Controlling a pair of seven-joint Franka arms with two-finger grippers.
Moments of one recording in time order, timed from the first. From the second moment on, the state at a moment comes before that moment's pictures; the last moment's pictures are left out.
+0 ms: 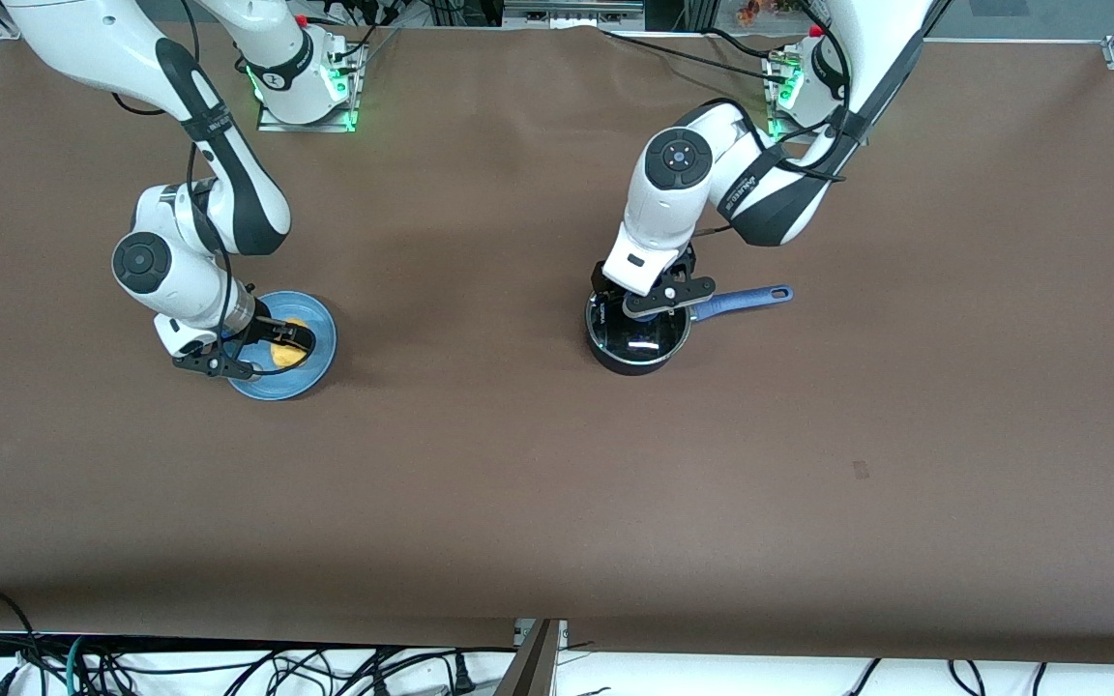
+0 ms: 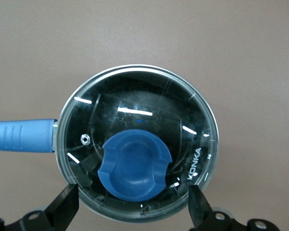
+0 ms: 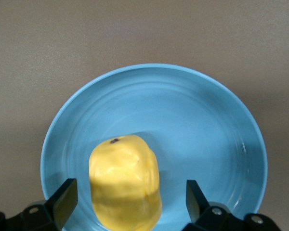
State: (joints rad) left arm -0.13 0.42 -0.58 -1.93 0.24 2.26 -1.11; right arm 0.02 0.38 0.08 -2.19 -0.02 2.54 0.28
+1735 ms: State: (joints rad) left arm -0.12 0.49 -0.58 -1.86 0.26 2.25 -1.06; right arm 0.03 0.29 0.22 -1.92 -0.01 2.22 0.31
